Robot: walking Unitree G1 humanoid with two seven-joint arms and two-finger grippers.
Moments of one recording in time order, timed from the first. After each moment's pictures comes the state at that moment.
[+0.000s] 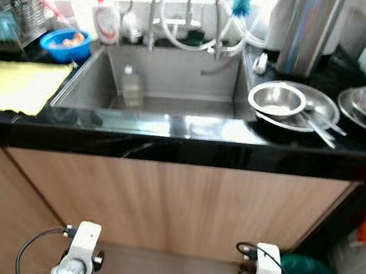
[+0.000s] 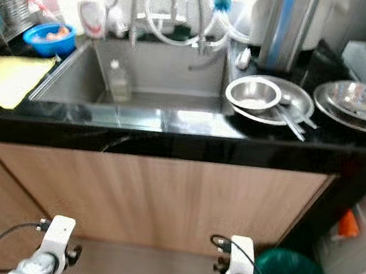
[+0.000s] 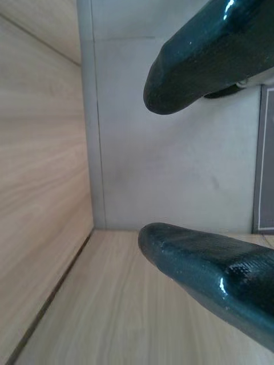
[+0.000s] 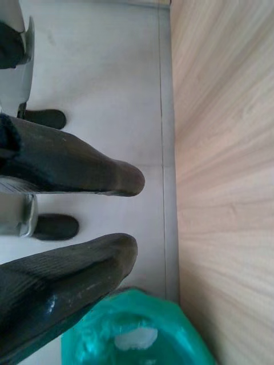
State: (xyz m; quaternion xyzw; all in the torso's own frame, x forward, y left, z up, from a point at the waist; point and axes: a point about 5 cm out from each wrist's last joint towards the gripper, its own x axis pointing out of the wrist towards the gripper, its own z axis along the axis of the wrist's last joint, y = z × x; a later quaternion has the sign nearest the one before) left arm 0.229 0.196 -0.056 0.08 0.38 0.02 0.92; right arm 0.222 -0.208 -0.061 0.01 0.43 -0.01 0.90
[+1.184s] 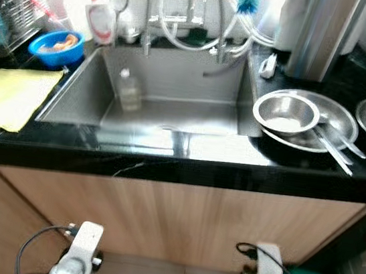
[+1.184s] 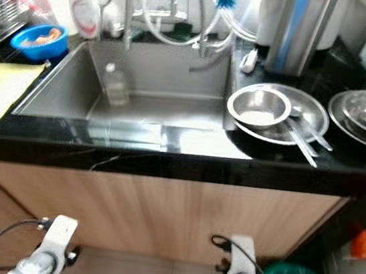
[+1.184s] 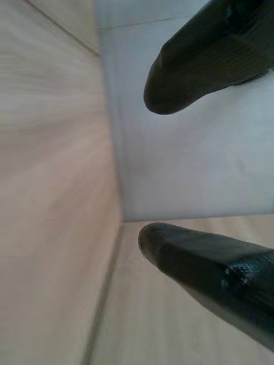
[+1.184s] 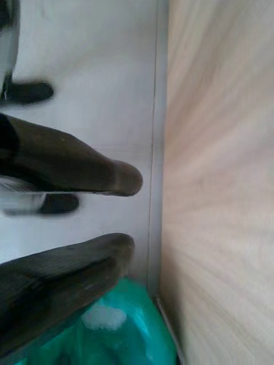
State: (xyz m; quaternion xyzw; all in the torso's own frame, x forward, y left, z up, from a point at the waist) left arm 0.245 0.183 -0.046 0.12 0.35 -0.02 0.93; right arm 0.217 -0.221 -0.061 -0.03 0.46 -0.02 0.89
